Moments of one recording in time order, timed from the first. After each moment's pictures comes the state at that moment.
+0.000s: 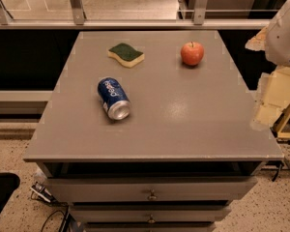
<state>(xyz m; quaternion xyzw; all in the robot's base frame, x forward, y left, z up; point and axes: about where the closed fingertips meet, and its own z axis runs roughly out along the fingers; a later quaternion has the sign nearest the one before) 0.438 -0.217 0.976 -0.60 0.78 -0.03 0.16</state>
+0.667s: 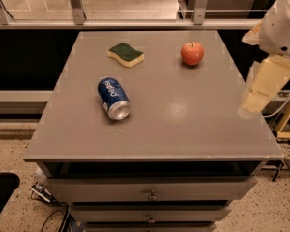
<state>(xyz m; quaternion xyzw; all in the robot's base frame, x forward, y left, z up) 0.456 -0.203 0.984 -0.57 0.80 -0.01 0.19</state>
